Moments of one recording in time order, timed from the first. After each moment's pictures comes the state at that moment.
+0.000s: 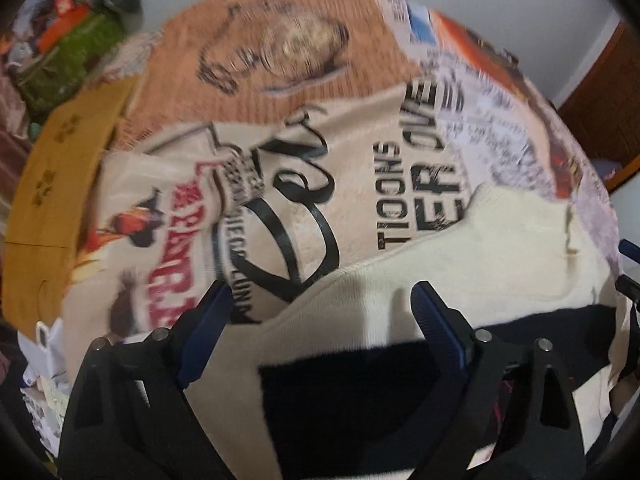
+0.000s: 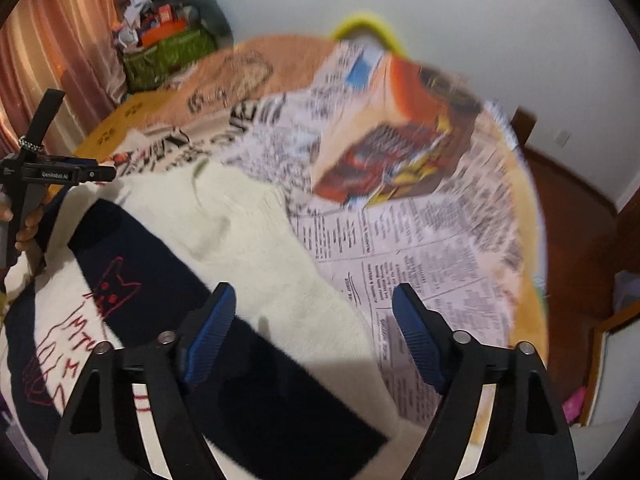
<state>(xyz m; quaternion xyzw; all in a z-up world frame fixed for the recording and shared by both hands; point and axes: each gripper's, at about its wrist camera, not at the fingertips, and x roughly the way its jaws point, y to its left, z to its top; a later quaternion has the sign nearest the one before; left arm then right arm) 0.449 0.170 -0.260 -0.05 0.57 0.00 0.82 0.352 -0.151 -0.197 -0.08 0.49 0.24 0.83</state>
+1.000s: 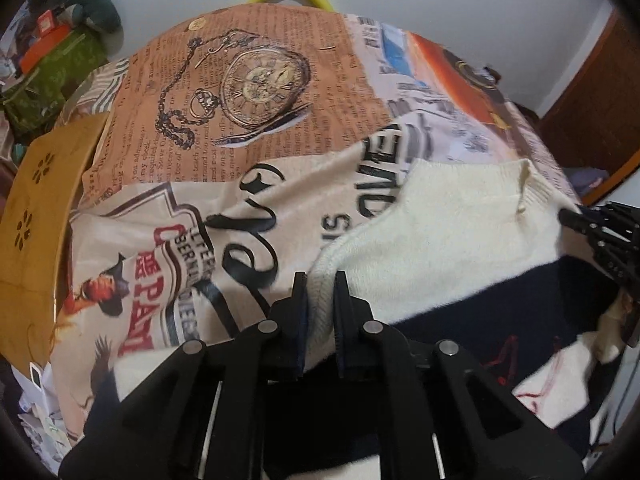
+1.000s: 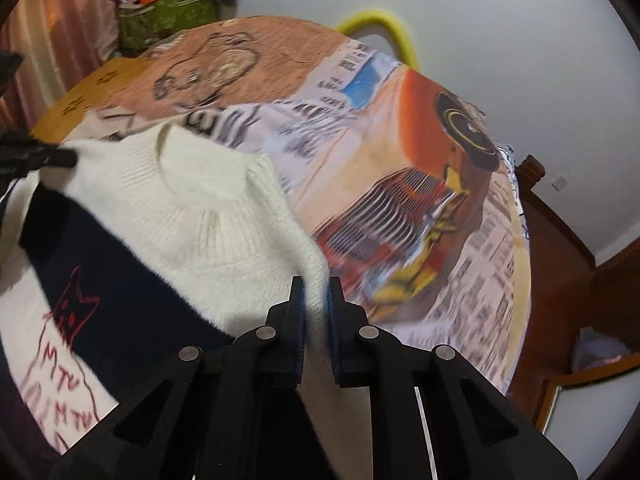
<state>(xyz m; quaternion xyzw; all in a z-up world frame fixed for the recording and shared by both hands) 0.502 0.139 -0.238 -0.05 0.54 -0.02 0.84 0.472 -0.112 -0.196 -0.20 0.48 0.21 0.83</state>
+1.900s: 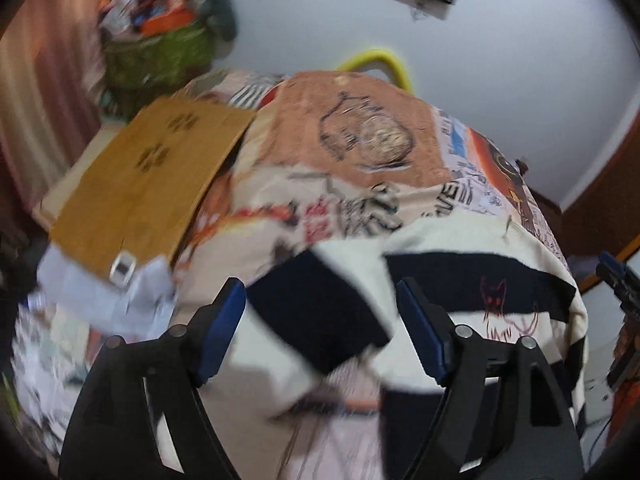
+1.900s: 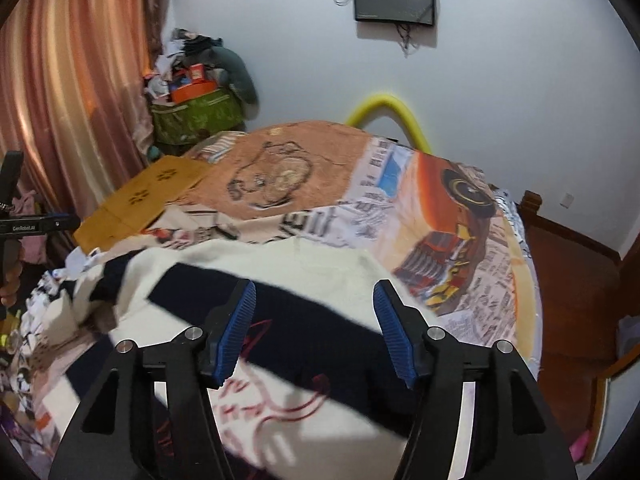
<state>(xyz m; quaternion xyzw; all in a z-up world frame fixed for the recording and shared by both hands) 0.270 0.272 -0.143 -0.17 0.44 0.10 0.88 0.323 -0.105 -0.095 -0.08 0.35 0.28 0.89</state>
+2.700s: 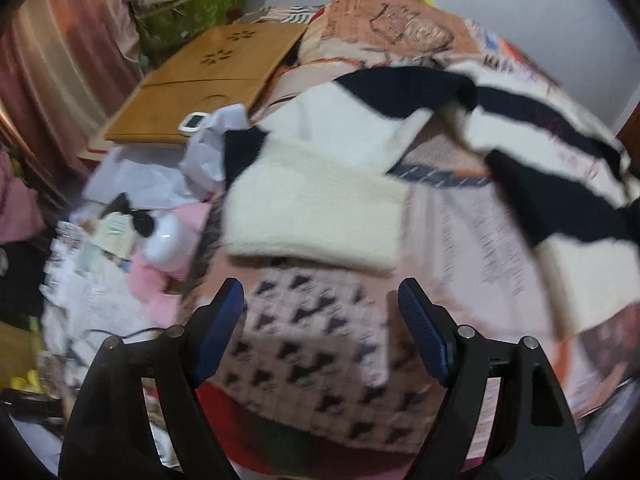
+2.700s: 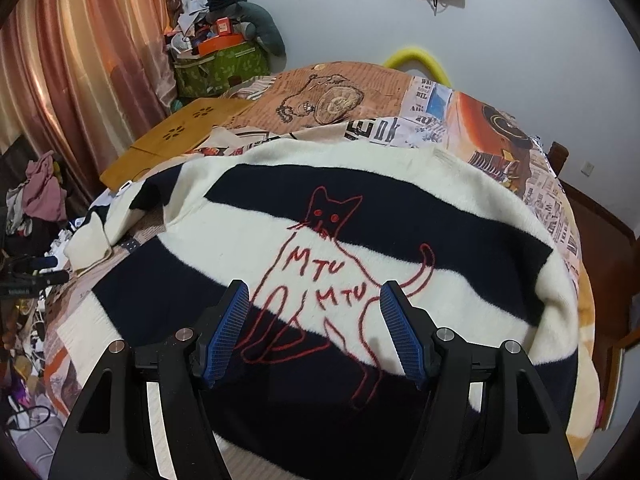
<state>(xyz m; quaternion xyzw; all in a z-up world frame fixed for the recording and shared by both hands) 0.106 0.254 -0.246 -0.07 0.52 0.15 0.84 0.241 -0.078 -0.163 -0.09 0.42 0.30 0.86</state>
